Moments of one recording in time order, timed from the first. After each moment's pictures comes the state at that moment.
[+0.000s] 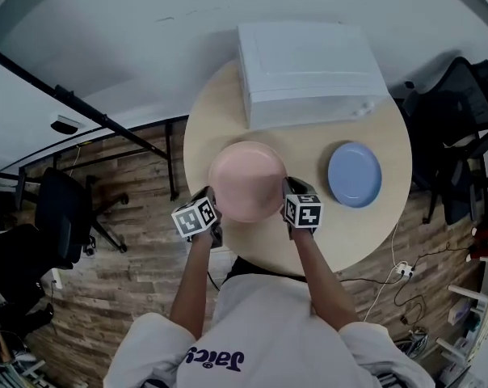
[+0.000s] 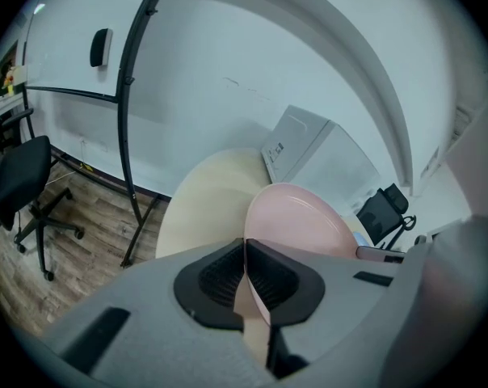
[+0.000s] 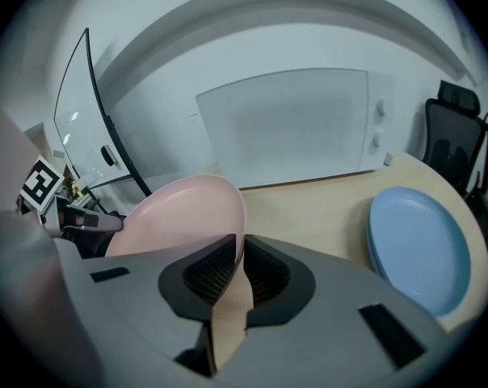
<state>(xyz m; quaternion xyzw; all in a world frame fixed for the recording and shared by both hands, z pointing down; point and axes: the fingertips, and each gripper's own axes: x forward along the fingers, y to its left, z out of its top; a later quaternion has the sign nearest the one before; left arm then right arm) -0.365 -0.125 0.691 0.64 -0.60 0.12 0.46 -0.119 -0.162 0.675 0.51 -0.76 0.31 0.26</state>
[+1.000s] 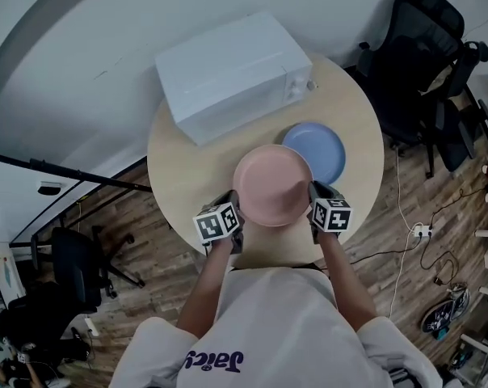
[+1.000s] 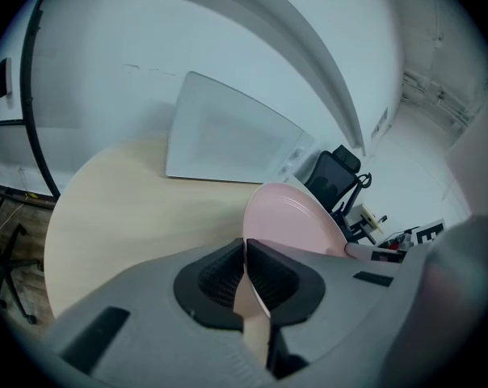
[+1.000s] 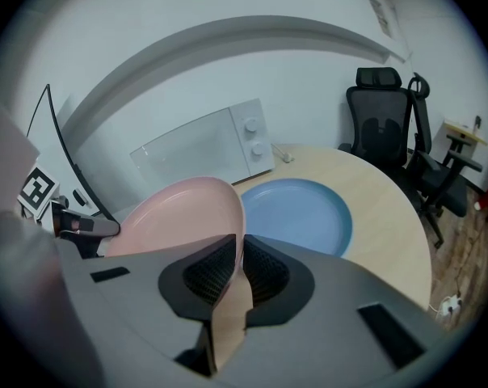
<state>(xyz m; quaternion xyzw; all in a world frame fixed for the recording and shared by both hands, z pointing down) -0.136 -0.128 0.642 0.76 -0.47 0.19 0.42 0.110 -0.092 0.646 0.62 -0.68 0.35 0.17</state>
